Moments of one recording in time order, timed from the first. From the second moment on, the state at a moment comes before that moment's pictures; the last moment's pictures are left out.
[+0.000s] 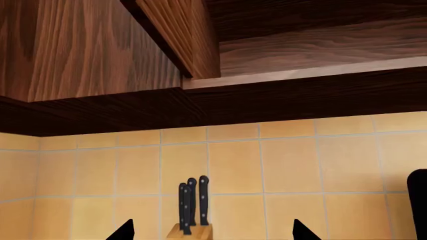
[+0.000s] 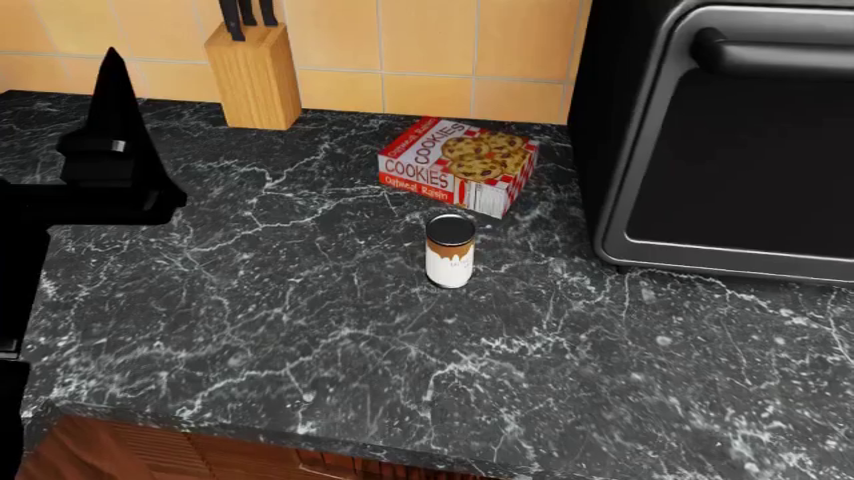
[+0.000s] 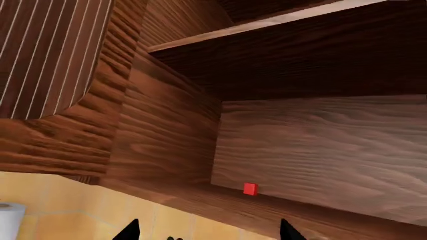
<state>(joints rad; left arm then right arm) -0.59 -0.65 -0.19 0.92 -0.96 -0.85 -0.57 1.80 0.49 -0.57 -0.08 1.30 0.74 0.47</state>
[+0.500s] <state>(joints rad) -0.58 -0.65 -0.18 0.91 -0.96 -0.83 -0.57 1.68 0.47 -0.56 -0.10 1.42 0.74 0.43</state>
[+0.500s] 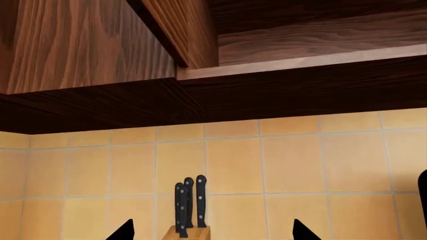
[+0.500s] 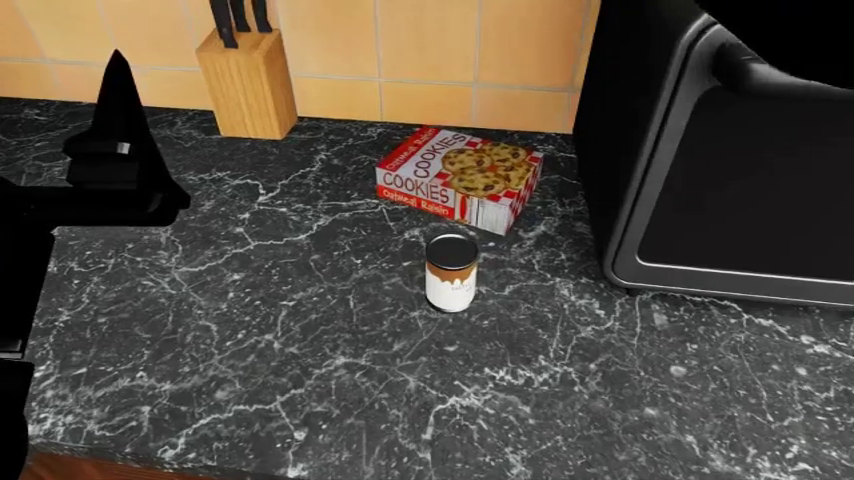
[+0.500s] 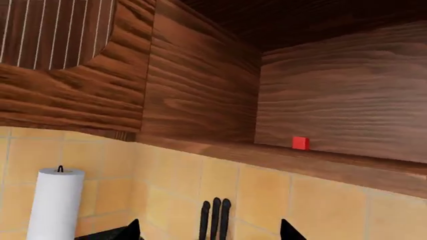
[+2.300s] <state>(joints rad) -0.58 -0.67 -0.16 0.90 -0.97 -0.80 -0.60 1.18 0.48 -0.77 -0.24 1.32 0.66 0.54</state>
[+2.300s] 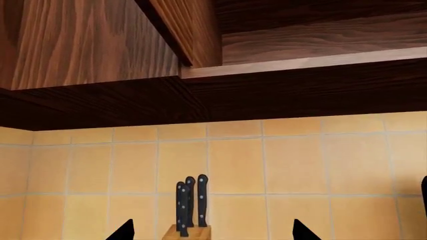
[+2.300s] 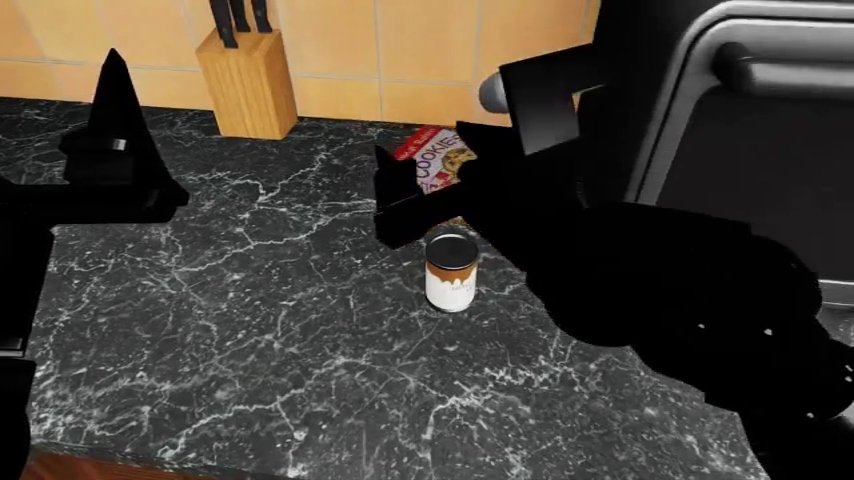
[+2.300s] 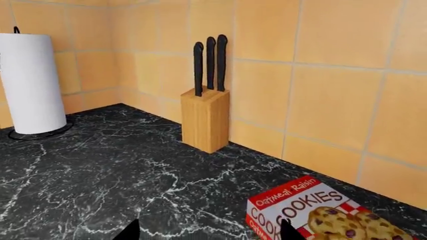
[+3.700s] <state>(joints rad) -0.56 -0.68 -0.12 0.89 -0.94 -0.76 -0.60 0.93 0.61 -0.79 -0.42 1.24 0.58 0.58</state>
